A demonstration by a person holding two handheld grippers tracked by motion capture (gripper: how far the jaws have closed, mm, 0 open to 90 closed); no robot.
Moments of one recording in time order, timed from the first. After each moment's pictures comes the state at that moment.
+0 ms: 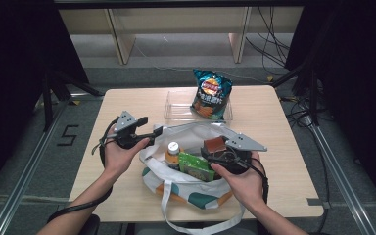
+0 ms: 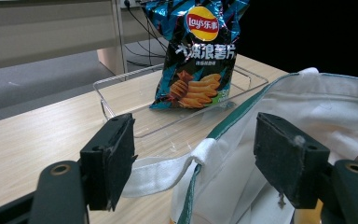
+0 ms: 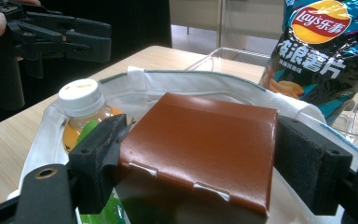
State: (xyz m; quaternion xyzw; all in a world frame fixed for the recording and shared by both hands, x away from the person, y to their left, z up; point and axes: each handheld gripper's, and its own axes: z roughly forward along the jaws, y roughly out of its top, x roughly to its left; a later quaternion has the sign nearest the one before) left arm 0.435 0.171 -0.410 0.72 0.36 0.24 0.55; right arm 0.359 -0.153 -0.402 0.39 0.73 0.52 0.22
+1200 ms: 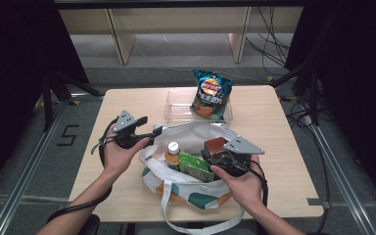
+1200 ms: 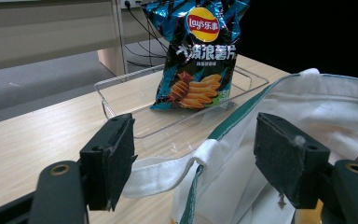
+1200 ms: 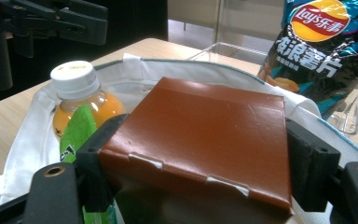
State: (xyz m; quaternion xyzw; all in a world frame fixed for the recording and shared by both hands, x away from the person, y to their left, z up) left arm 0.435 0.172 -0.409 0.72 0.36 0.24 0.54; right arm 0.357 -0.152 -0.409 0.37 0.74 0.51 0.24
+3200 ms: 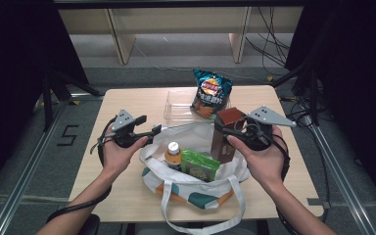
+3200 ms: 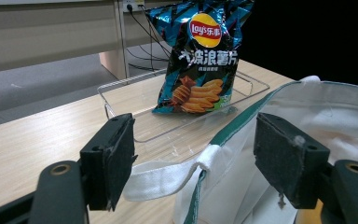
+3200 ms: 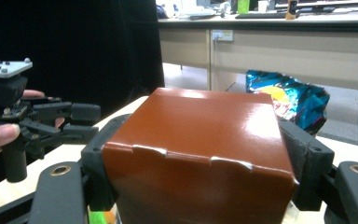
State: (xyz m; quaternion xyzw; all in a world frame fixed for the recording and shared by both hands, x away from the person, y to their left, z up) left arm 0.436 0.175 -0.406 0.71 0.36 0.24 0.55; right arm 0.374 -0.181 -0.326 0.39 0.68 0.57 0.24
